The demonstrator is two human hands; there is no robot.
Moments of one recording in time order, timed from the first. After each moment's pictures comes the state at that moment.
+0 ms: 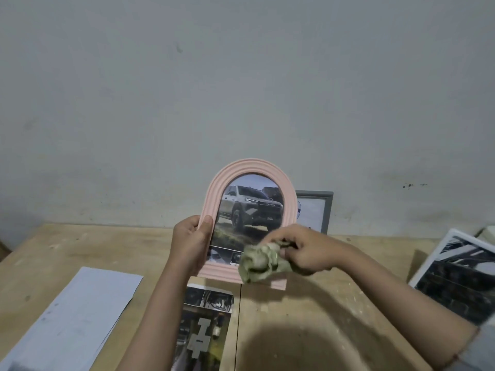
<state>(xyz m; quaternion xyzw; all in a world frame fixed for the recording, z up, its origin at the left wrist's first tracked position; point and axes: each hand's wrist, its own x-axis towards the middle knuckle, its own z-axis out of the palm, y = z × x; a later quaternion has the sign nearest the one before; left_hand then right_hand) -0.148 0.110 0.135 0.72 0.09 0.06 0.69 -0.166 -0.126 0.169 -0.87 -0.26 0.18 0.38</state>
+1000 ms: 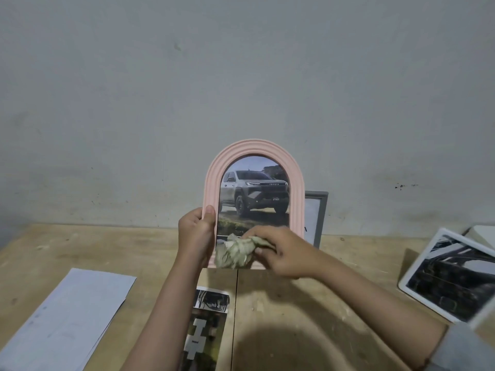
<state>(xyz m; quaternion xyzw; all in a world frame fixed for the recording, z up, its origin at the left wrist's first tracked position) -0.122 0.088 0.139 0.67 0.09 0.10 0.73 -0.168 -0.100 0.162 -0.88 -0.30 0.03 0.38</state>
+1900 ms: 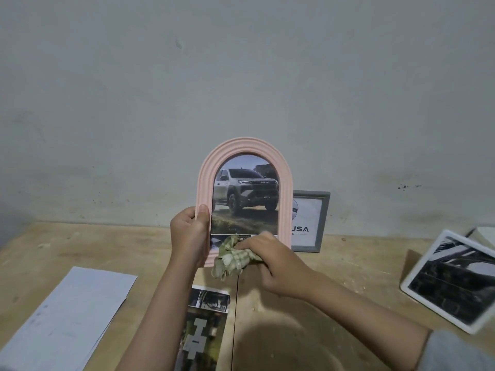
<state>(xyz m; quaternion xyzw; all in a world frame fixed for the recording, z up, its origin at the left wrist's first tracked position) -0.125 0.094 0.142 0.66 0.11 0.14 0.73 -0.172 -0.090 0.124 -0.89 -0.34 -0.08 0.30</state>
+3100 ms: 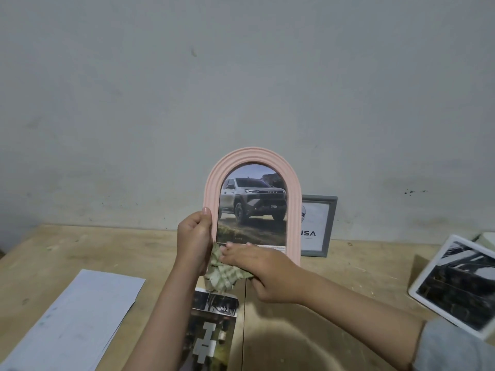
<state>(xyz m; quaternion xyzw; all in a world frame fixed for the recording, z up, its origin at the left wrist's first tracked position) -0.126 0.113 0.138 0.64 0.09 0.11 0.75 -0.174 -0.054 0.133 -0.88 -0.42 -0.05 0.22</state>
